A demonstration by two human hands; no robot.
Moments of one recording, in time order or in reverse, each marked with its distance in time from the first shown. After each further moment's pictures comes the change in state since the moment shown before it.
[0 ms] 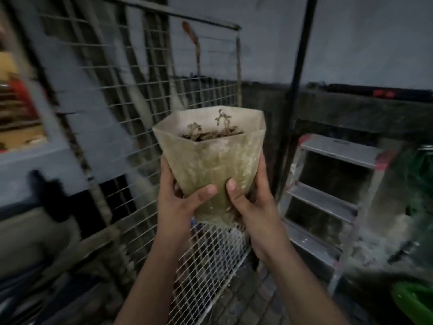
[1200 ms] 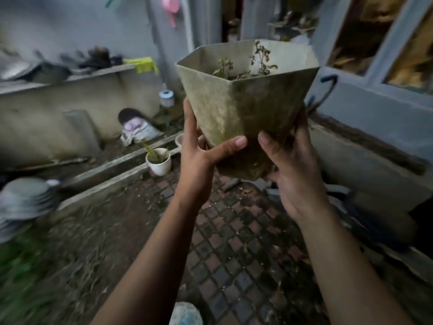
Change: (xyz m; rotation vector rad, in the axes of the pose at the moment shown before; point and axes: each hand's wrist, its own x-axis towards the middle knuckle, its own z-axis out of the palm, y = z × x) left_hand -0.334 0.328 -0.450 0.774 1.443 0.448; right_hand -0.231 0.051 0.655 0.679 -1.495 0.480
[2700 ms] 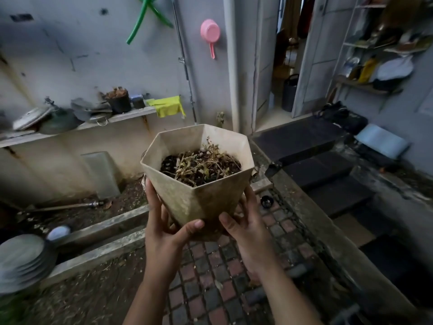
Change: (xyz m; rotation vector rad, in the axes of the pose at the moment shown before) left_hand 0.528 -0.282 -0.144 0.345 0.427 0.049; right_hand 0.625 0.327 0.036 0.130 -0.347 0.226
